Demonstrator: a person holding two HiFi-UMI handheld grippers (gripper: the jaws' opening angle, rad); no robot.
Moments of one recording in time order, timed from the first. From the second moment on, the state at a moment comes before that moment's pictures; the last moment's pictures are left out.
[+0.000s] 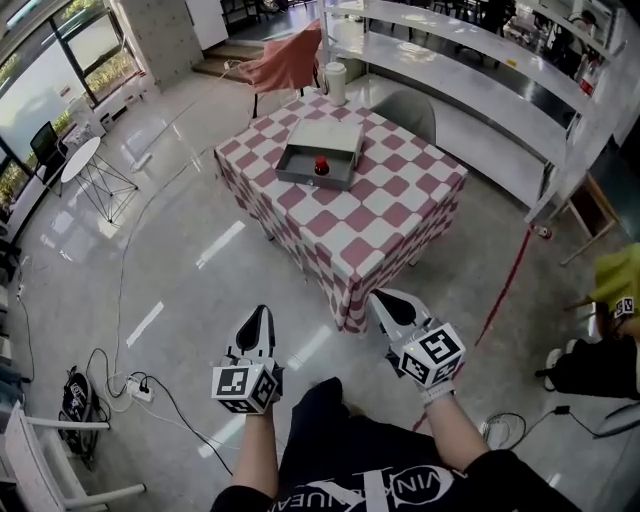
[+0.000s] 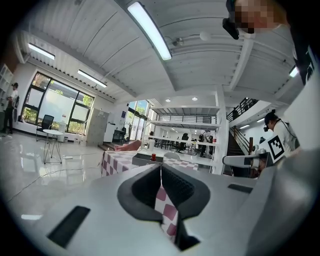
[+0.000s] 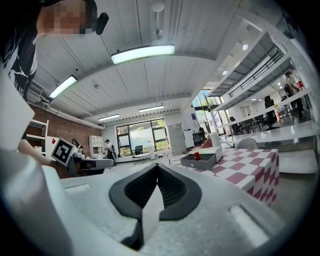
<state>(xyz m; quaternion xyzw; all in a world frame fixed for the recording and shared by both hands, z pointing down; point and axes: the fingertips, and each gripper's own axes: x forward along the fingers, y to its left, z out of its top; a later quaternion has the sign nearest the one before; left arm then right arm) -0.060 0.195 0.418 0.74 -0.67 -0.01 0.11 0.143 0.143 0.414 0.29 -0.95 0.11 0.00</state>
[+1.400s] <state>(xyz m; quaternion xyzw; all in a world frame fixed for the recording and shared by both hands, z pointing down) -0.122 -0.110 0.459 0.83 -0.54 0.03 0.12 0.041 -0.100 0.450 0.37 -0.92 0.12 0.04</state>
